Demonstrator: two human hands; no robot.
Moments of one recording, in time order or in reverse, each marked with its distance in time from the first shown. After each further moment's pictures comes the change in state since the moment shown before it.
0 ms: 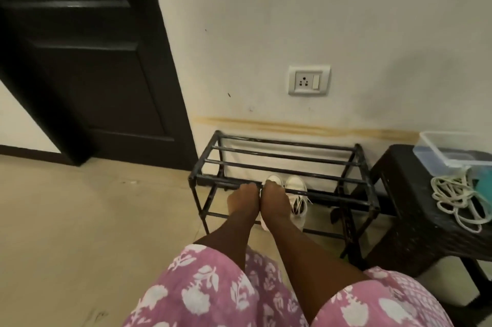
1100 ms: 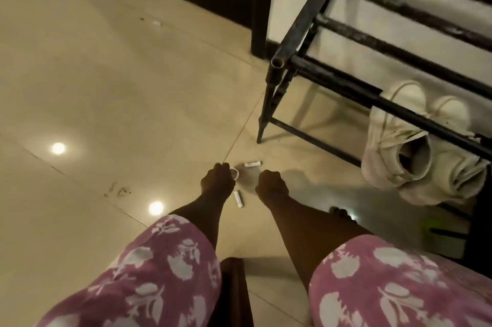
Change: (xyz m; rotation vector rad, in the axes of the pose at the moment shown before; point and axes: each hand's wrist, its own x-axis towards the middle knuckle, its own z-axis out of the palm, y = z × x) left_hand 0.030 -0.290 0.274 -0.199 -0.515 -0.488; right_hand 0.032 -0.024 0.371 -0.321 -0.857 -0.079
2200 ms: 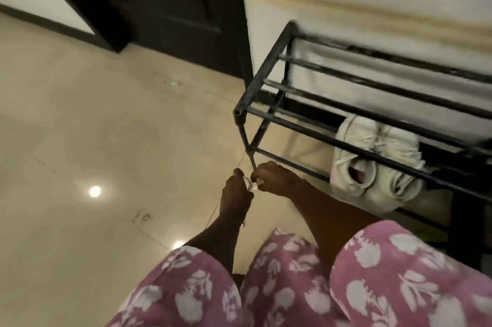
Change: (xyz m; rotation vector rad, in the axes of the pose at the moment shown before) left_hand -0.106 0.103 -0.068 -0.302 0.229 0.020; right_hand -0.059 0.038 -0.129 -0.104 0.148 -0.712
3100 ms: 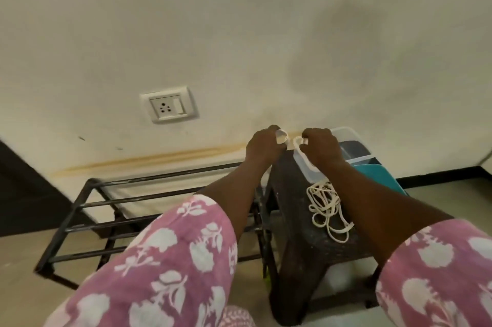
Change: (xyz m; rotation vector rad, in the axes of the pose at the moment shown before) left_hand -0.238 0.528 0.069 0.068 -0.069 1.097; right_hand -0.515 0.174 -0.262 -0.051 1.028 0.964
